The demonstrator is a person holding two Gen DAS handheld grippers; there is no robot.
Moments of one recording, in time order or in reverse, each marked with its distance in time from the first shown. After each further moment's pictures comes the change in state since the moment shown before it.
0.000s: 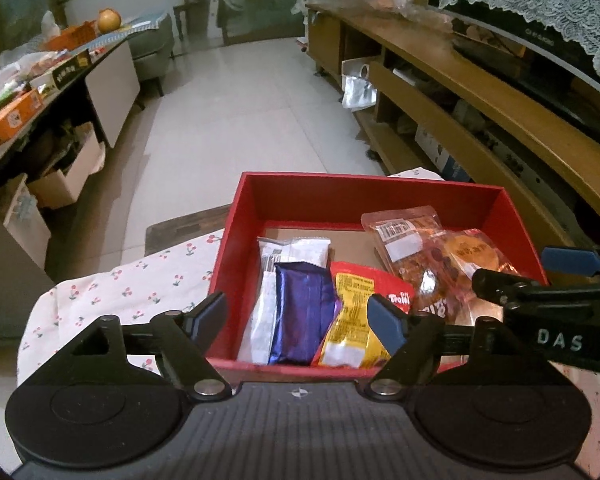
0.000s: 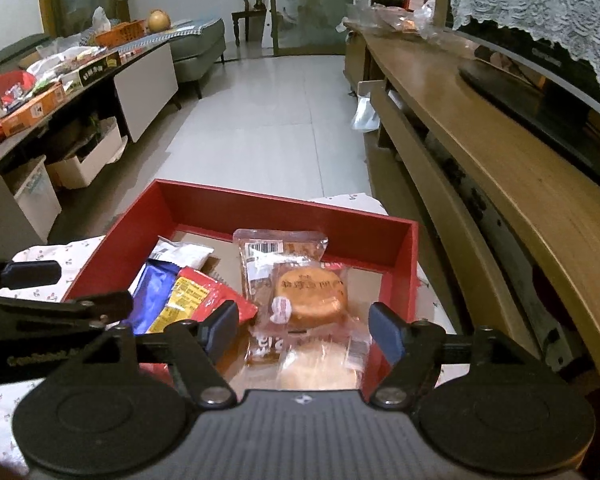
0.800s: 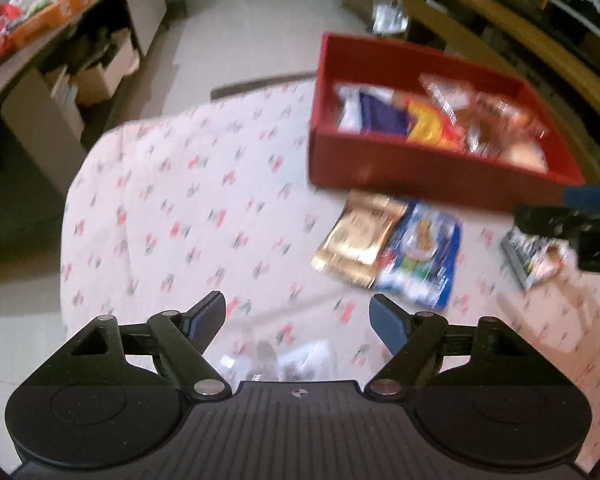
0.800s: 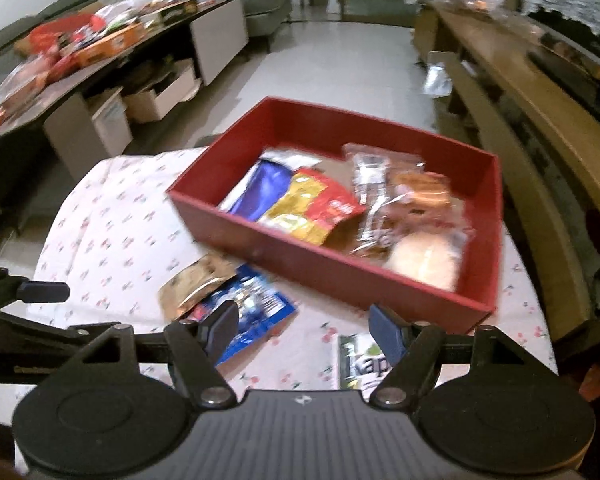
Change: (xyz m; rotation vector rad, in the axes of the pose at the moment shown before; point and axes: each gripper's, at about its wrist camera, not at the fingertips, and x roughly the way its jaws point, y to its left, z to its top) left arm -0.036 0.073 -0.108 -0.048 0.213 -0.001; right arm -0.037 0.062 -0.062 -0.132 0.118 0.146
